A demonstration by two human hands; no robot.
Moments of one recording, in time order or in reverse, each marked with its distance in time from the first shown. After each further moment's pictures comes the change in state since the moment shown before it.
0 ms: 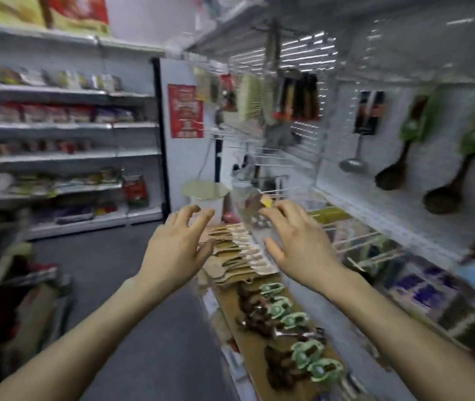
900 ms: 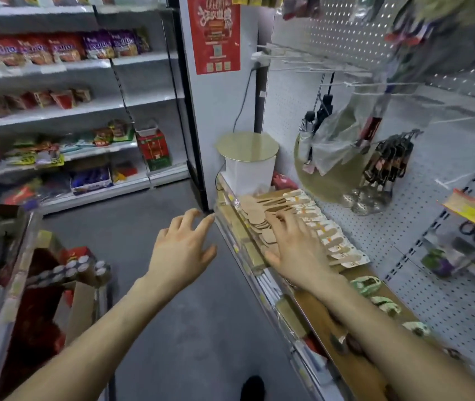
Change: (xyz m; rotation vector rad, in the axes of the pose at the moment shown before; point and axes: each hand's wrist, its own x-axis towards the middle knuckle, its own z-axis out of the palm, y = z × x) left_hand 0.159 -0.415 0.216 0.129 -0.410 -0.133; right_hand 0.284 -0.062 0.444 0.060 -0.402 0.275
